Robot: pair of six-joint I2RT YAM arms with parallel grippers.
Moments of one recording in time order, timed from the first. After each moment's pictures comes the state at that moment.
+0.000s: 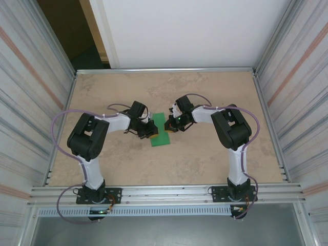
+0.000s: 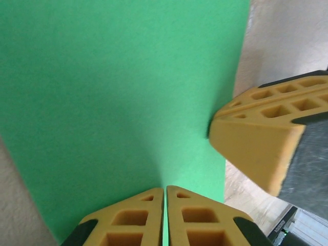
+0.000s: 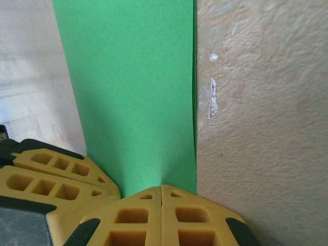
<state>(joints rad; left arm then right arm) -0.46 1.87 1.01 -0.27 0.58 -0.68 0.52 2.09 1.23 -0.28 -0.63 0.59</state>
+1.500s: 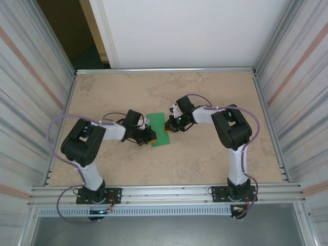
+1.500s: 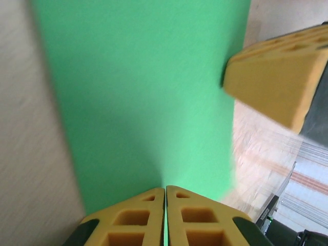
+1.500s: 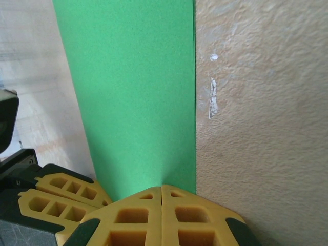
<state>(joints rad) -0.45 1.76 0.75 -0.03 0.64 -0.78 0.52 2.09 1.21 -0.25 -0.65 0.59</state>
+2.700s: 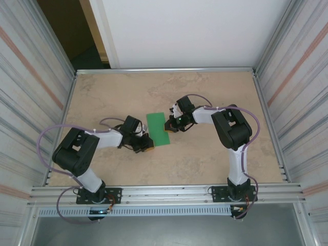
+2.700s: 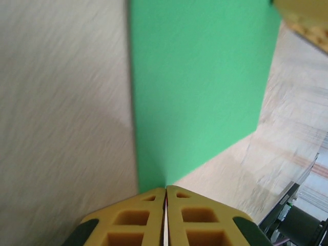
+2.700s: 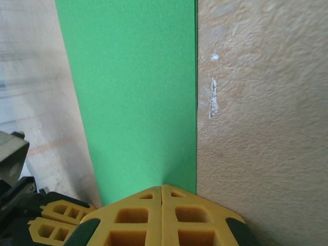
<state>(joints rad) -0.51 1.62 0.65 -0.12 0.58 -0.79 0.51 2.08 1.20 -0.24 -0.65 0.59</state>
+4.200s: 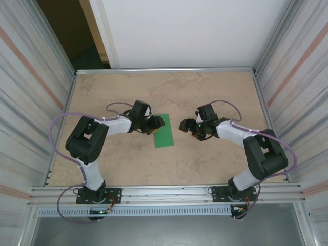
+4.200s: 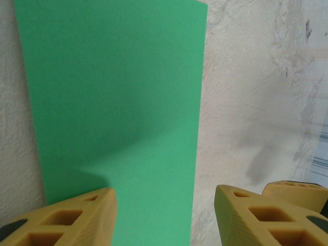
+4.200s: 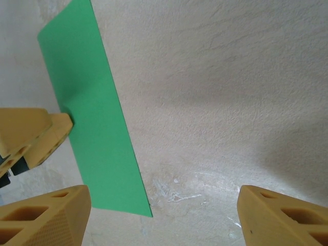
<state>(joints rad) -0.51 1.83 0.98 -0.06 0.44 -0.86 0.43 1.54 0.78 -0.22 -0.37 0.81</state>
